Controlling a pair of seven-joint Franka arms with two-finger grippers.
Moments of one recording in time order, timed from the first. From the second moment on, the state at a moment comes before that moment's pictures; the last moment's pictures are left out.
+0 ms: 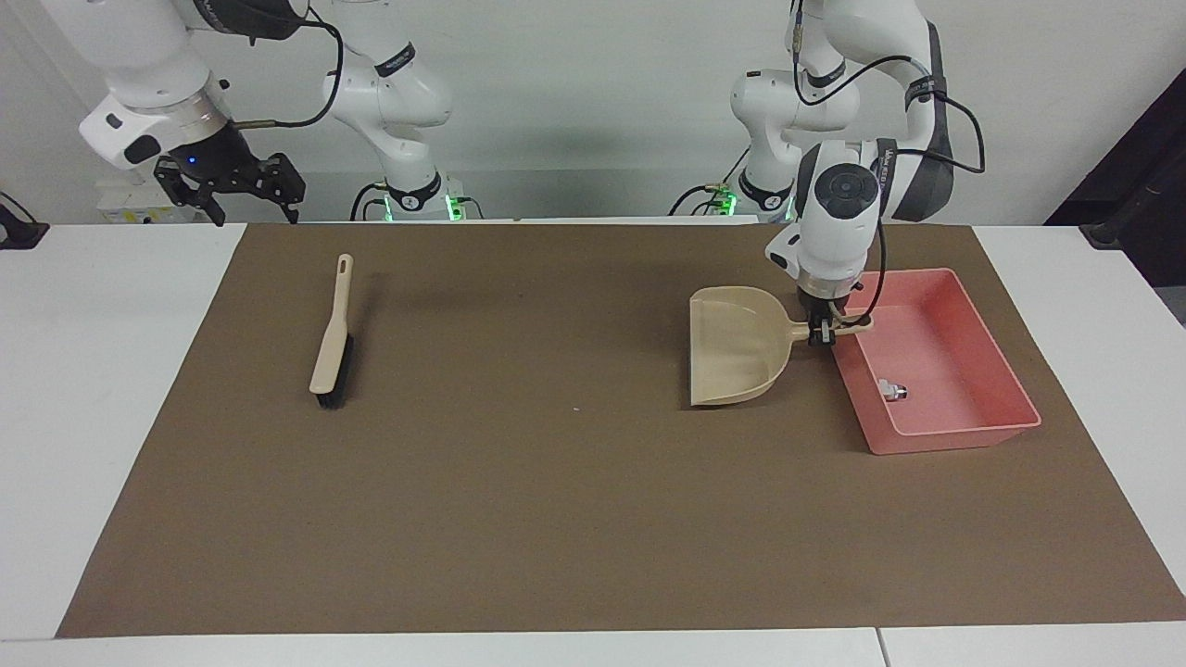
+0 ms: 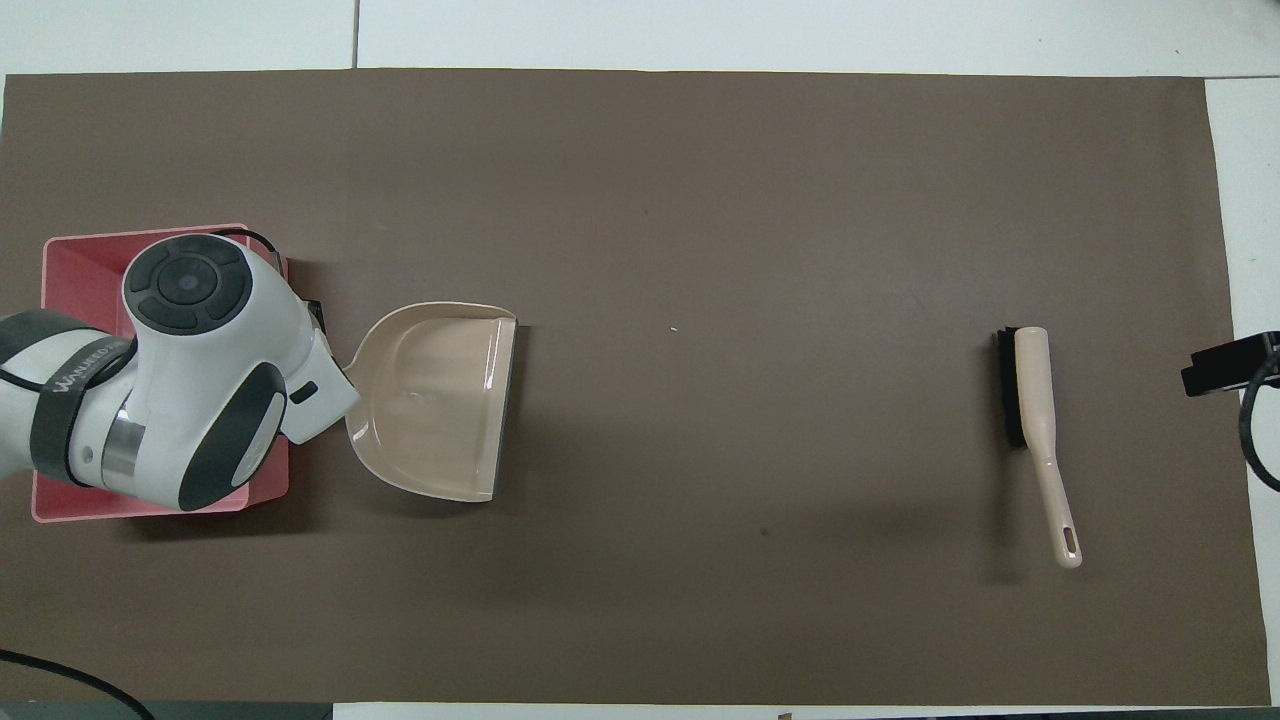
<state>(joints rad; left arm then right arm) -0.27 0.02 -0.04 -2.12 0.23 2.01 1.30 -0.10 -0.11 0.00 -1.67 -0.05 1.45 -0.14</state>
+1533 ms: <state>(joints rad) -0.31 -0.05 -0.02 -2.14 0.19 2.00 1.03 -0.03 0.02 -0.06 -1.61 -0.05 1.48 -0.10</state>
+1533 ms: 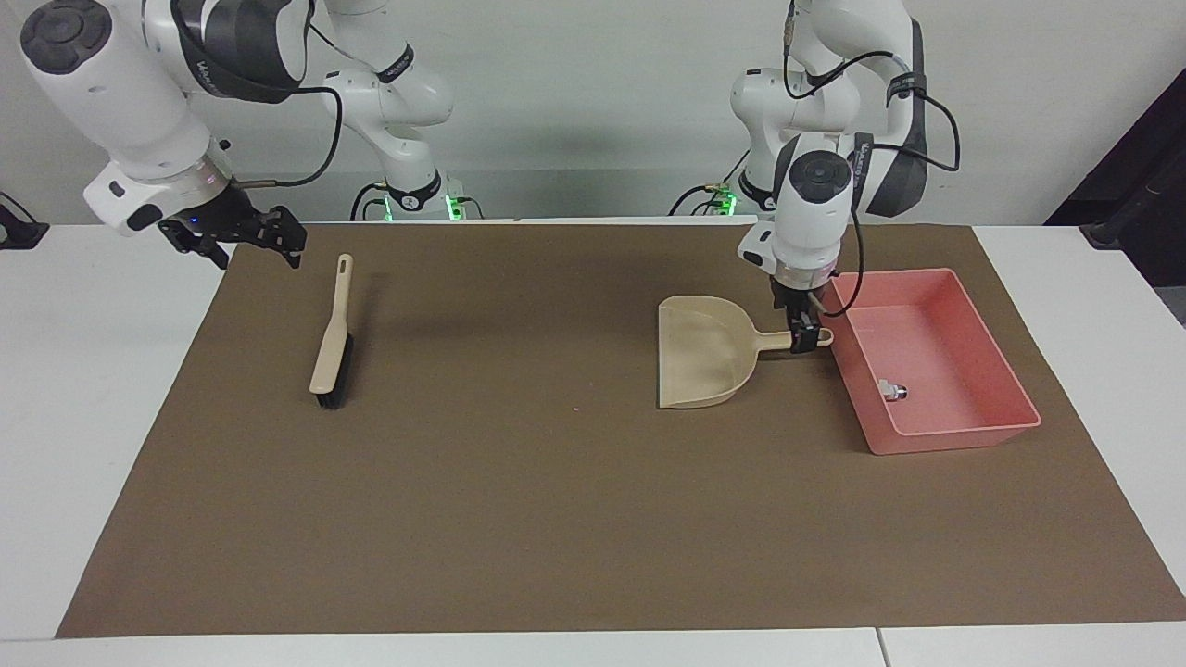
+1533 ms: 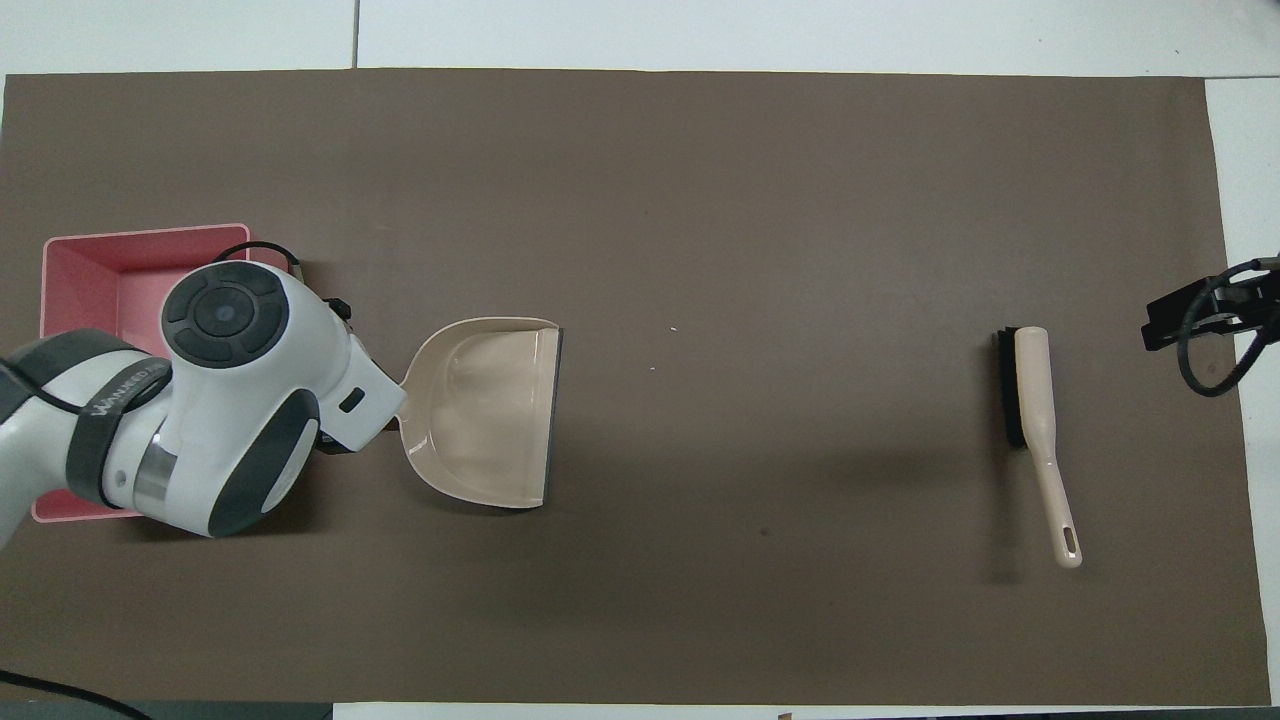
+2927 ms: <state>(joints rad) -0.02 -0.04 -0.01 -1.59 -0.06 1.57 0.15 -0.02 0.02 -0.08 -1.60 -0.05 1.48 -0.08</state>
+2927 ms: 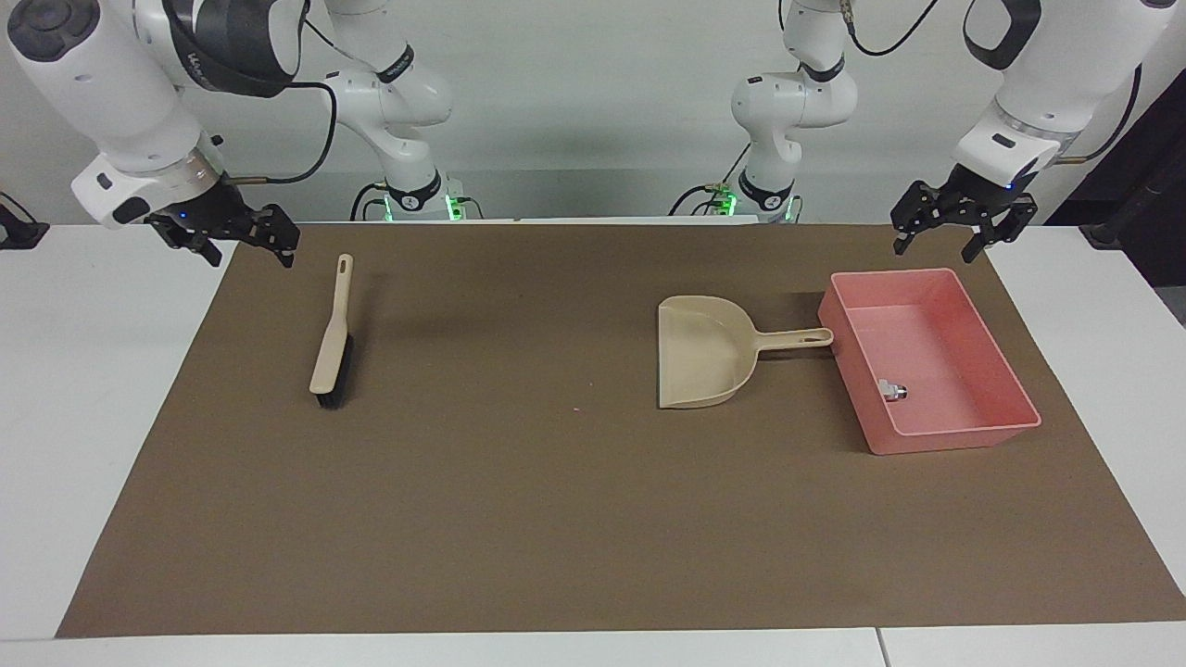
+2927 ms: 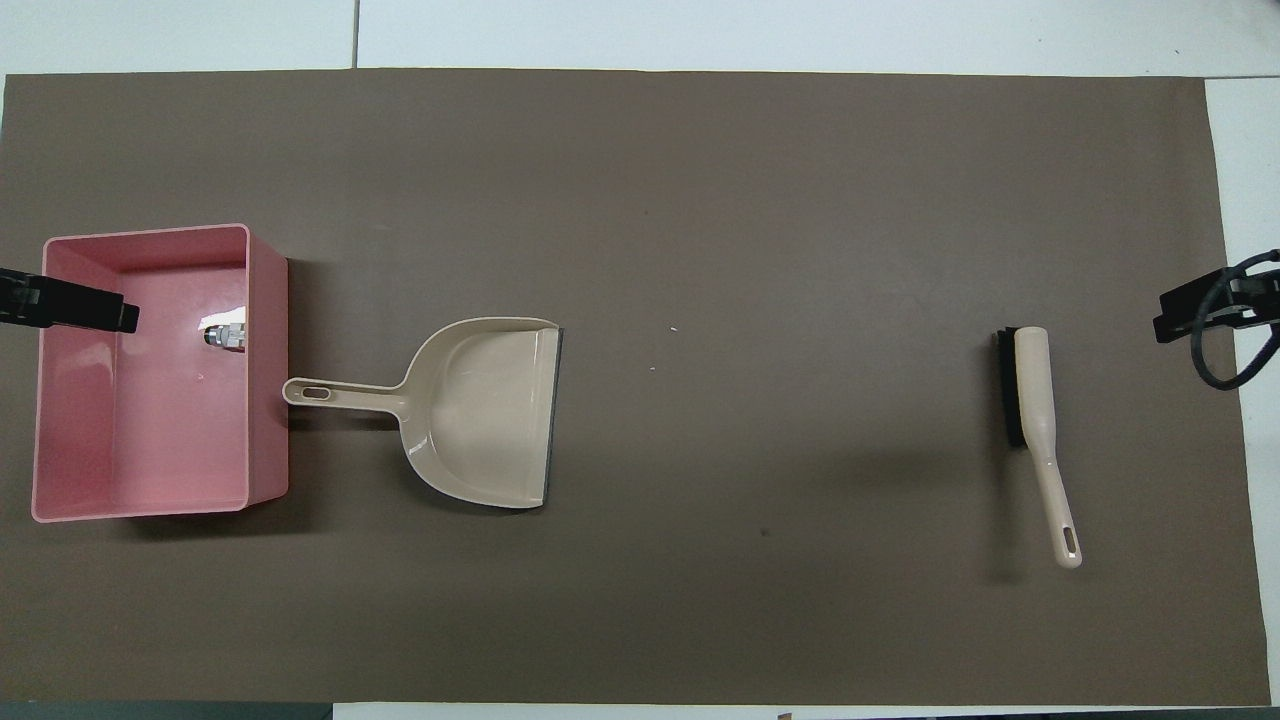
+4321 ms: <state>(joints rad) -0.01 -0.01 0.00 -1.56 -0.04 1.49 0.01 -0.02 0.02 -0.08 -1.60 -0.05 1.48 -0.08</state>
